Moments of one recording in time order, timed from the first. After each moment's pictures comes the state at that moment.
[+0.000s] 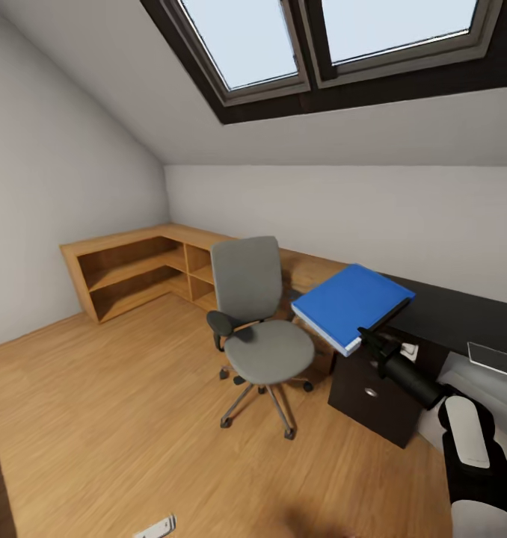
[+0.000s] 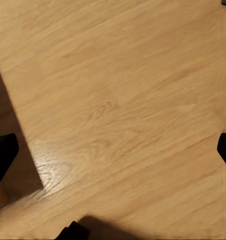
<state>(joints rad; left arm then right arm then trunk) -0.13 -0.05 -0.31 -0.69 0.54 -0.01 0.58 -0.50 -0.04 -0.51 -1.25 -0.93 0.91 0.43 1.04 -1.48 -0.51</state>
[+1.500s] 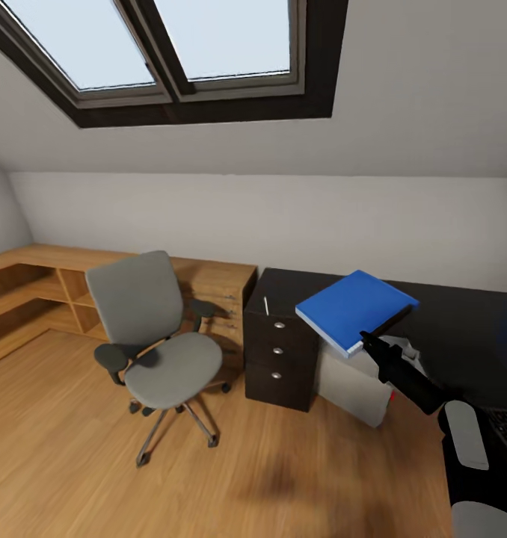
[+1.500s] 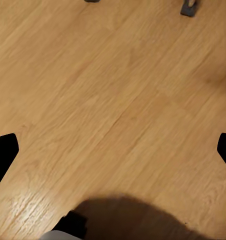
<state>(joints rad) -0.13 -0.05 -0.30 -0.53 0.55 -0.15 0.44 -0.50 -0.04 -0.53 -1.20 -0.93 0.89 0.43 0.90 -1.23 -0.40</state>
